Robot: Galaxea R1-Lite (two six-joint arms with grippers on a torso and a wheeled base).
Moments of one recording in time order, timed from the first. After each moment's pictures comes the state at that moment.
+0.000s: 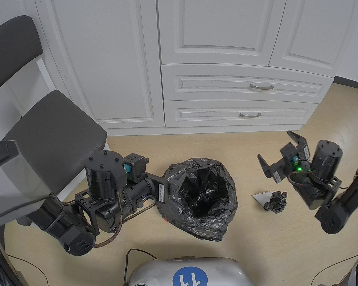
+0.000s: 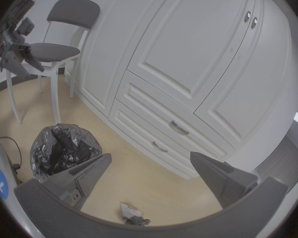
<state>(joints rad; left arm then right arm) -0.65 1.97 -0.63 -1.17 0.12 -0.06 0.40 1.89 -0.47 -1.43 -0.29 -0.65</state>
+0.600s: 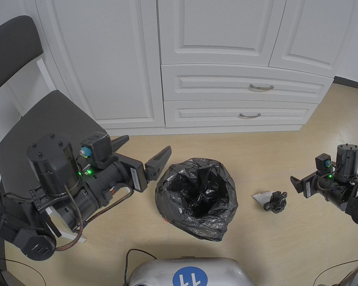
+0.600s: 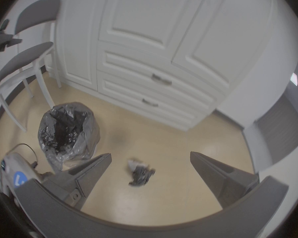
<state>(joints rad) -0.67 1.68 -0.53 -1.15 0.13 -0.06 0.18 1.64 -0.41 -0.85 -0.26 -0.31</state>
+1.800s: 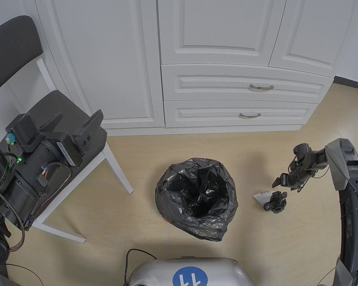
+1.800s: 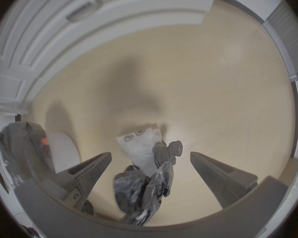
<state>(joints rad) -0.57 1.35 -0.44 -1.11 0.32 -0.06 -0.15 2.72 -1.90 0.25 0.10 0.08</state>
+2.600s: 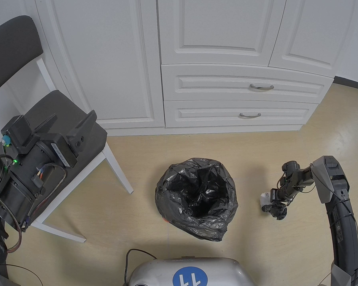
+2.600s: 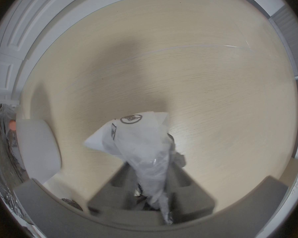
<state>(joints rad) -0.56 1.33 -0.42 -1.11 0.33 -0.06 -0.12 2.93 -2.00 0.18 0.08 0.10</state>
